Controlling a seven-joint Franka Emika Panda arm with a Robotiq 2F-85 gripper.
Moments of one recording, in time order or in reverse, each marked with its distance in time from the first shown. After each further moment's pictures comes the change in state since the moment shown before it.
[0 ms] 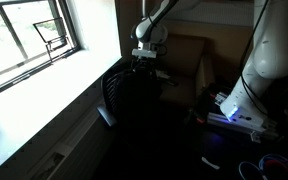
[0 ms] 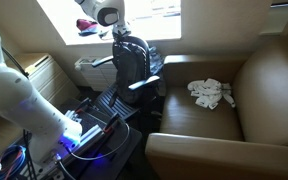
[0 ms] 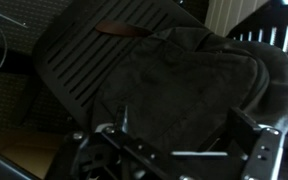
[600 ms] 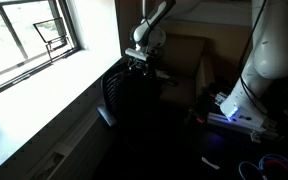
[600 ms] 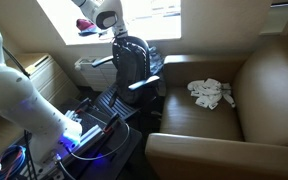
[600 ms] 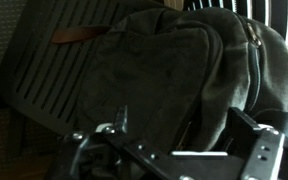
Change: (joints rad) arm 0.025 0.032 0.013 0.004 0.048 0.183 0.271
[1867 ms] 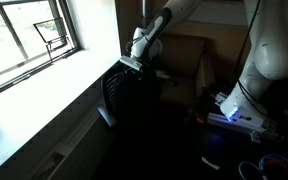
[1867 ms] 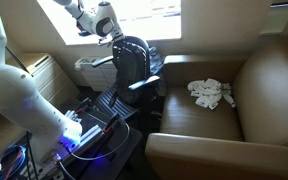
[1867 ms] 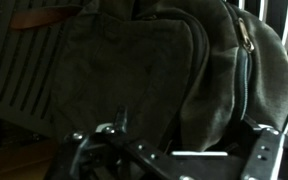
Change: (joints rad) arm 0.101 0.091 -0.025 0.017 -0.165 0.218 0.233
